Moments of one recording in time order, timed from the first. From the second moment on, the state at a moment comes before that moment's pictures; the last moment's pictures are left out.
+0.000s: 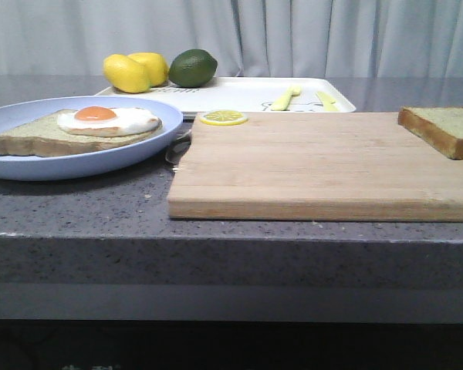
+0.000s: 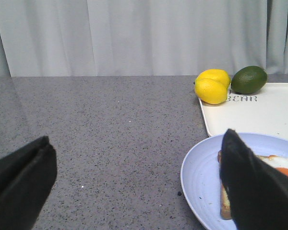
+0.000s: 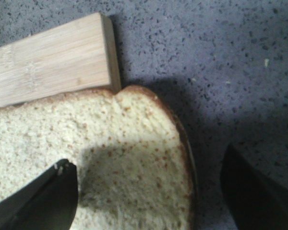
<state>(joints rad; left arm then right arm) -0.02 0.52 -0.47 0.21 0.14 -0.18 -0.35 1.58 -1.11 0.58 0.82 -0.36</state>
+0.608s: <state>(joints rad) -0.02 0.52 -0.47 0.21 0.14 -0.18 -0.35 1.44 -1.12 0.75 0.86 -0.42</state>
